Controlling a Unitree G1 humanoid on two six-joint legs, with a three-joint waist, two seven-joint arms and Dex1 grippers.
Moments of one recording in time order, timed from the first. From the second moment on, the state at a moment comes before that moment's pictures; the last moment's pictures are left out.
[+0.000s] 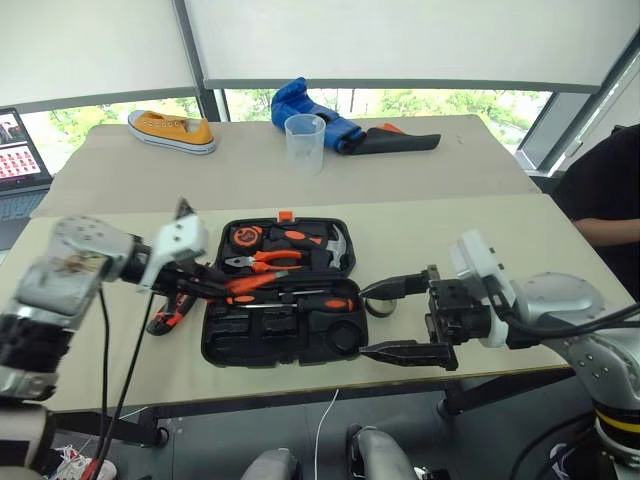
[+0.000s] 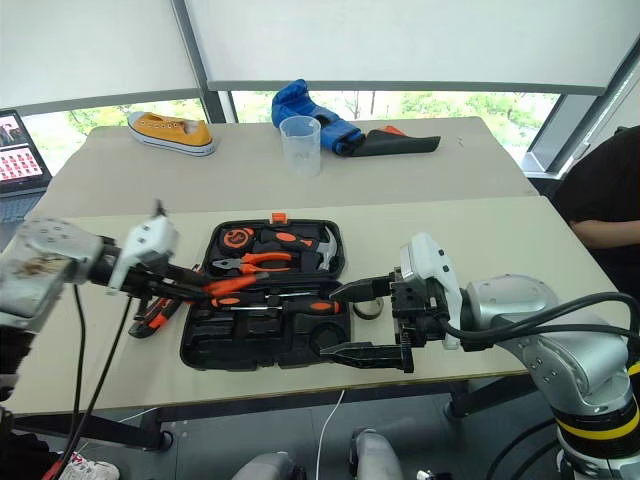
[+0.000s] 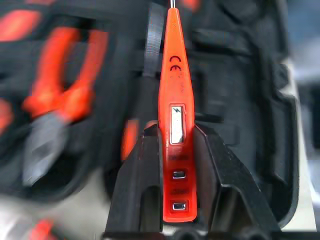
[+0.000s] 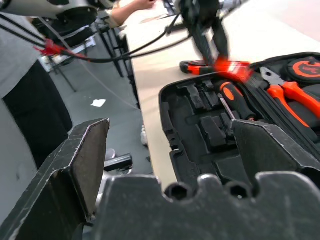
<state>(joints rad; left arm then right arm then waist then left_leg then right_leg) -0.68 0.99 -0.27 0.13 -0.24 0.36 -1.52 -0.37 -0.81 -0.07 -0.64 0.92 0.86 0.97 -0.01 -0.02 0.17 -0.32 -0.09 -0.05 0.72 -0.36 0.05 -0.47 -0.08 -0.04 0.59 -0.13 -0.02</state>
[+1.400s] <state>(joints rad) -0.76 0.85 -0.22 0.34 -0.22 0.28 -1.56 -0.31 -0.84 -0.05 -0.70 0.91 0.84 0.87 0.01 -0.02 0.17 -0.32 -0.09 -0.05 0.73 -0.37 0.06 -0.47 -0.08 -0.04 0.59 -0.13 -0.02</state>
